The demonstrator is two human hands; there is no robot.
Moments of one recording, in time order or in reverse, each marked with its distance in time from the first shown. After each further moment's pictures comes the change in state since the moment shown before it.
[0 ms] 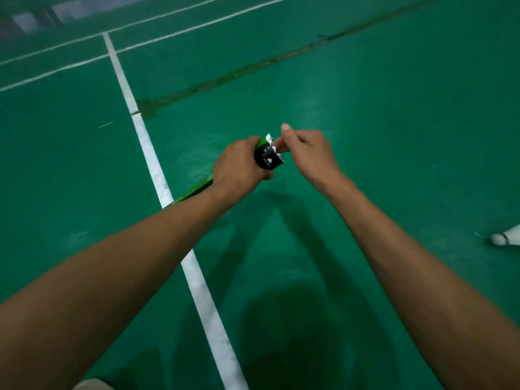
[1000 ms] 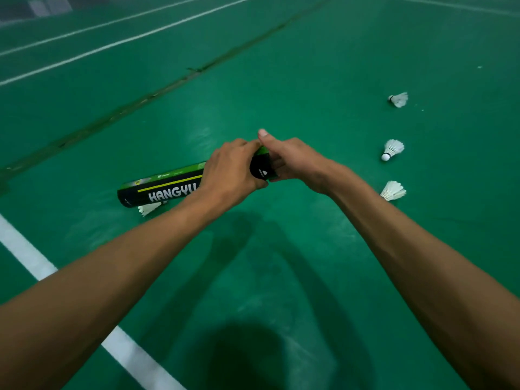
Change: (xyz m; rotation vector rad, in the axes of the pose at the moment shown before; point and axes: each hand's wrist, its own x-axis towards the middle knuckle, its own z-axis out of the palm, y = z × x) left_hand 0.043 0.098 0.023 -0.015 -0.091 0.690; right_hand -0.018 -0.020 -0.106 0.088 0.061 0.382
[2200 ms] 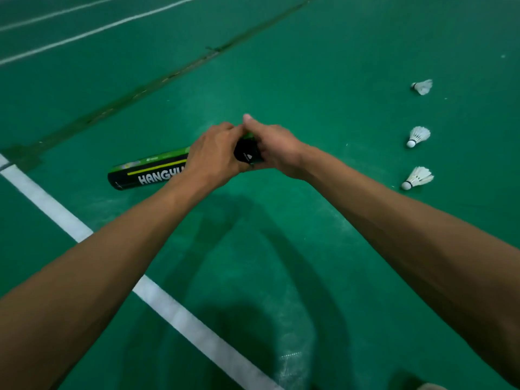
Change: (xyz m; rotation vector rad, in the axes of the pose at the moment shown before) left_hand -0.045 -0.102 -0.048 0.036 -0.026 -0.018; right_hand 0.028 -0.030 0.124 0.226 -0.050 0.087
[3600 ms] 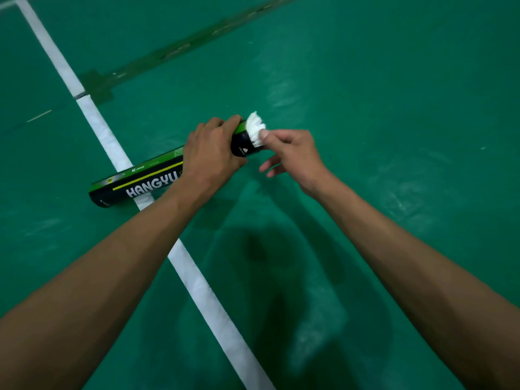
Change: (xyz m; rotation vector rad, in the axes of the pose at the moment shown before) left_hand -0.034 -0.165 0.050 0.109 0.028 -0.456; right_hand 0.113 0.091 0.111 0.019 -0.131 -0.130
